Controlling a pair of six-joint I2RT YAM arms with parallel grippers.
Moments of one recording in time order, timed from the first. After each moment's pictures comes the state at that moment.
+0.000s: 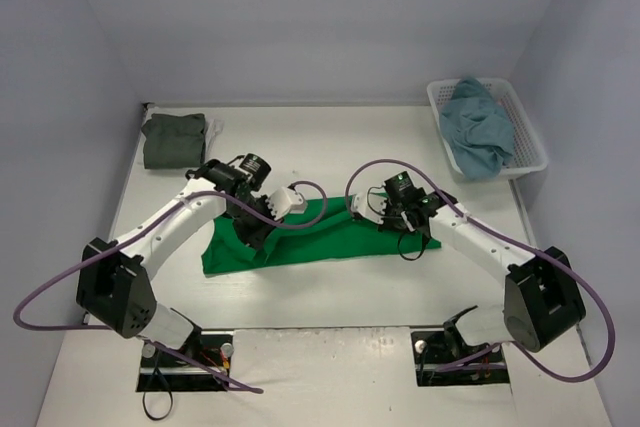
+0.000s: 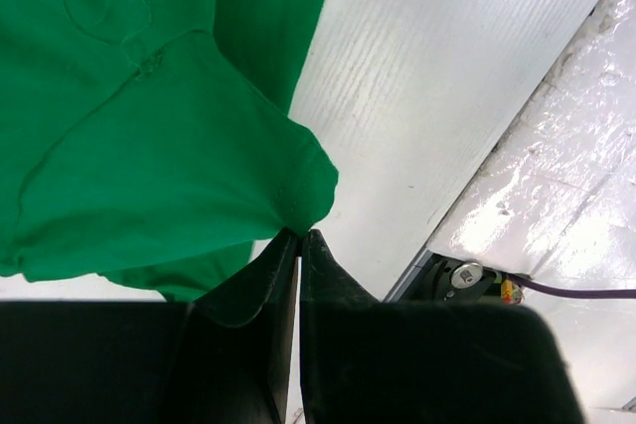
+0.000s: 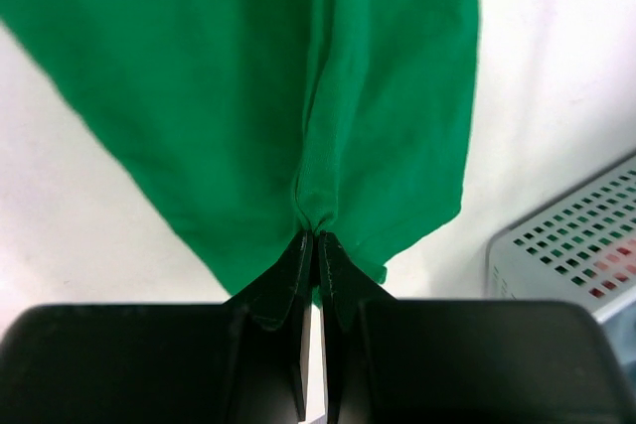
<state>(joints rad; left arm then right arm) -0.53 1.47 1.24 -1.16 0.33 0.53 0.50 1.36 0.84 -0.58 0.10 -0.91</state>
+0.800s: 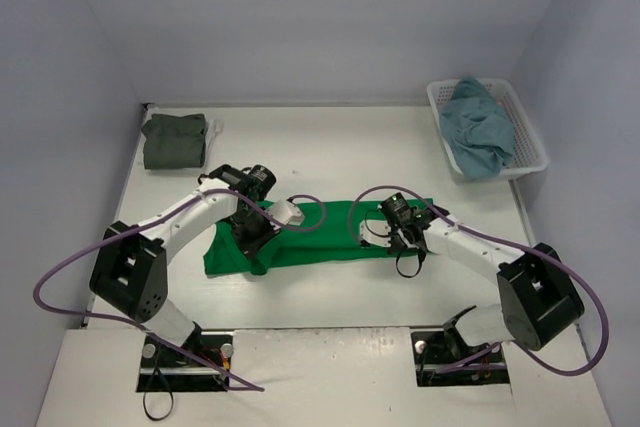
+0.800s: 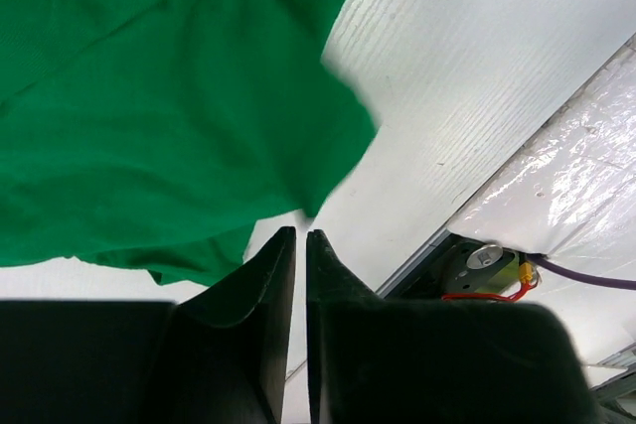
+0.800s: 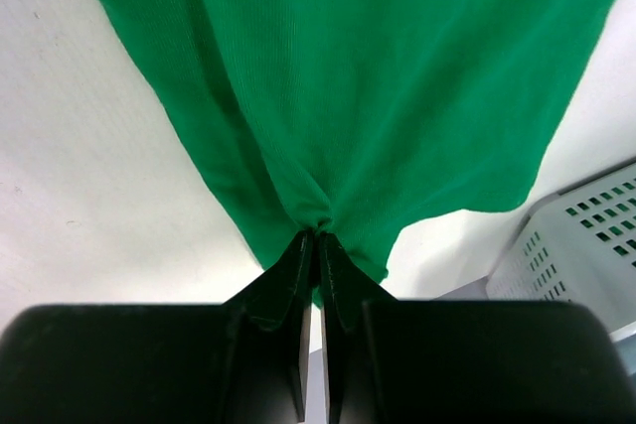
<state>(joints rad) -0.53 1.56 1.17 -1.16 0.23 0.51 0.54 1.37 0.70 -0.61 0.26 -1.00</state>
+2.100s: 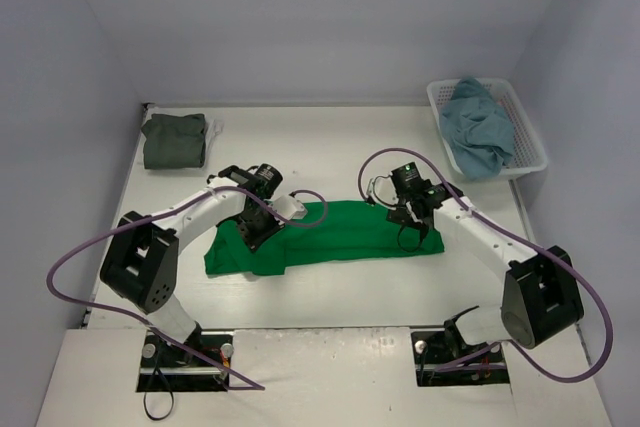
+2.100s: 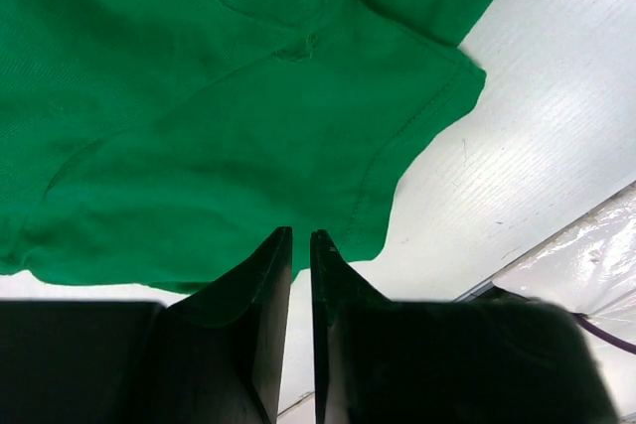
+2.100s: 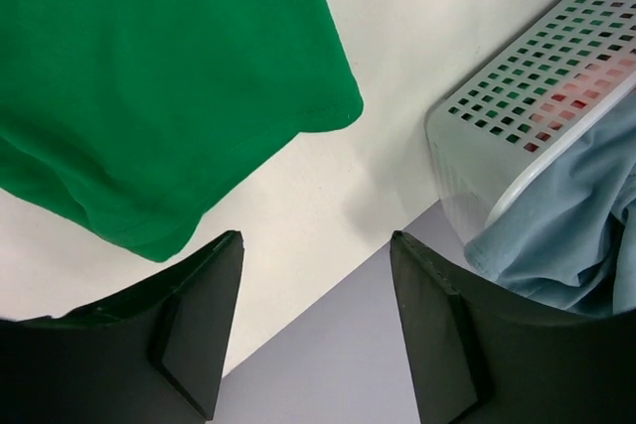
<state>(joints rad) -0.54 1.63 1.17 -1.03 0.13 0.45 0.45 1.37 0.89 -0.61 0.36 -0.89</state>
